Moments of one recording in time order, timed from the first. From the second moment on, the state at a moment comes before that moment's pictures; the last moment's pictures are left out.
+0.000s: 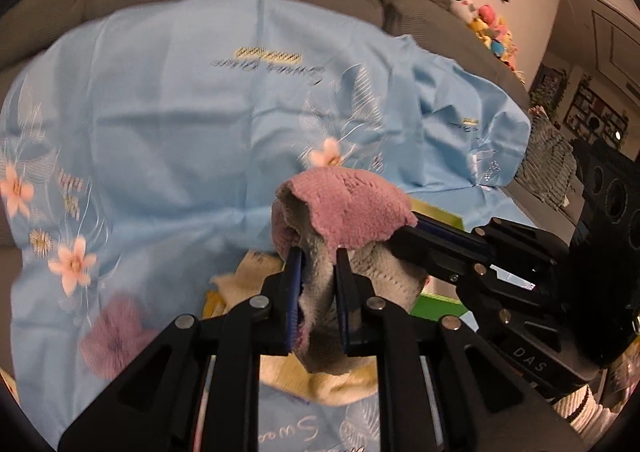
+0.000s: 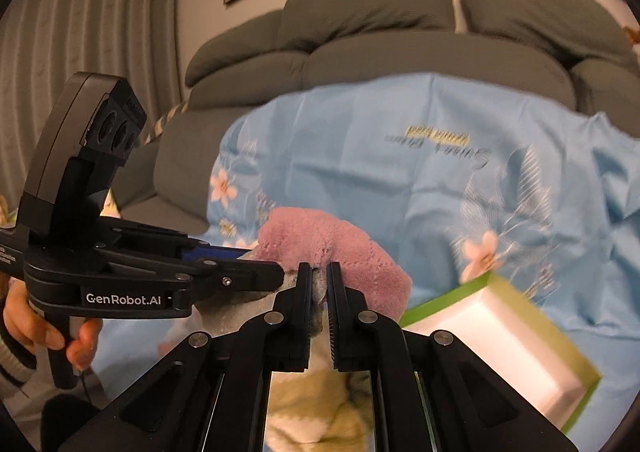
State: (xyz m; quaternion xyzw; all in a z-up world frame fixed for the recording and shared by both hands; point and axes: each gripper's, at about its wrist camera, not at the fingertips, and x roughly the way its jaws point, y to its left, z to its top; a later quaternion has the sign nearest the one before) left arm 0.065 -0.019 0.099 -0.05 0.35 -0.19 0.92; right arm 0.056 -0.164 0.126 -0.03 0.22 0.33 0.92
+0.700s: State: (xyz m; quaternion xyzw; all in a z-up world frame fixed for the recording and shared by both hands) left arm 0.159 -0.152 0.031 -0.02 0.43 -0.23 0.87; right arm 0.116 -0.274 0.051 0.02 0.32 0.19 0.93
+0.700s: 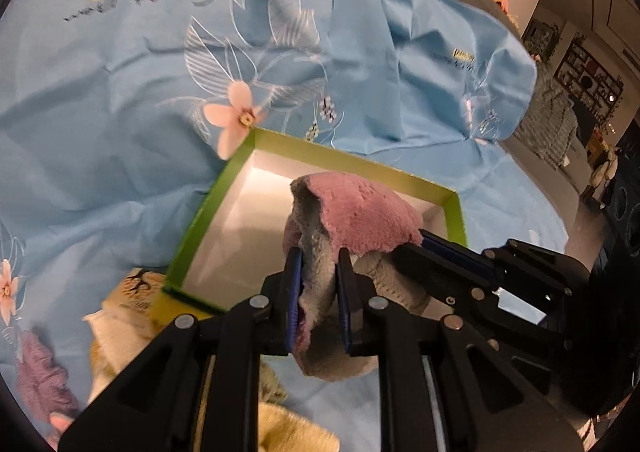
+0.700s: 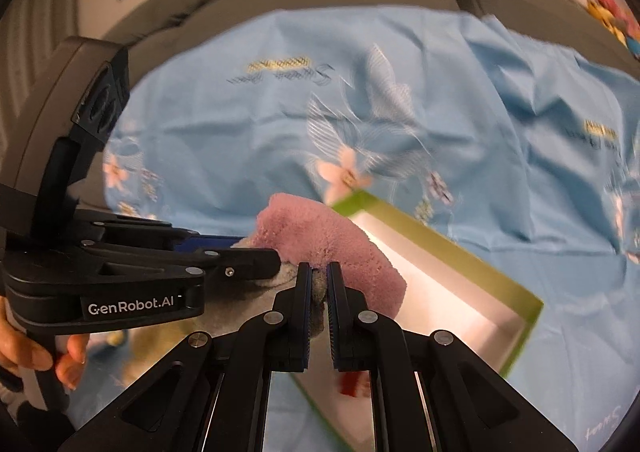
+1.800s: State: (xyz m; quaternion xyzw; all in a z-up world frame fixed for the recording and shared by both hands) left arm 0.146 -0.150 0.013 0.01 0.44 -0.16 0.88; right arm 0.090 -0.327 0.036 0.05 0.36 0.11 0.92
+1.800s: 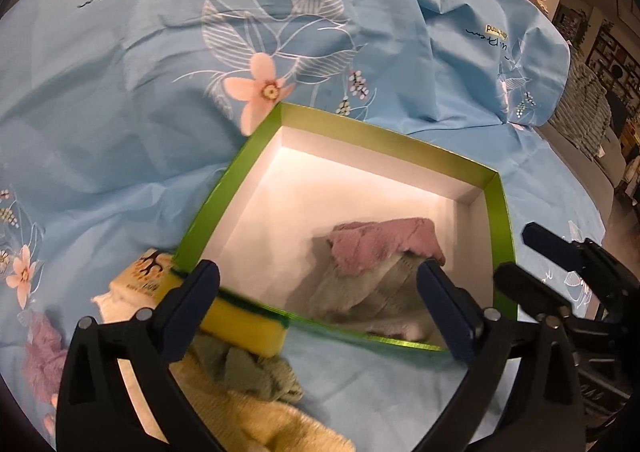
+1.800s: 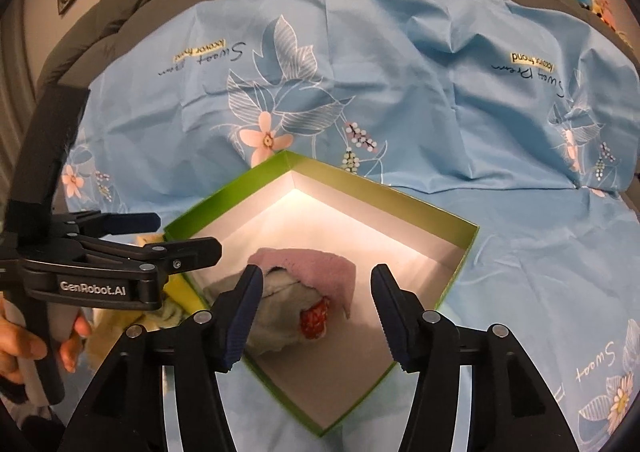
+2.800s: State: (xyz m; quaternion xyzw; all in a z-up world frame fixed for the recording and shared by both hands) left arm 0.045 -0.074 0.035 -0.02 0.40 -0.12 0.91; right arm 0.010 -0.248 0.063 0.01 0.36 0.19 0.92
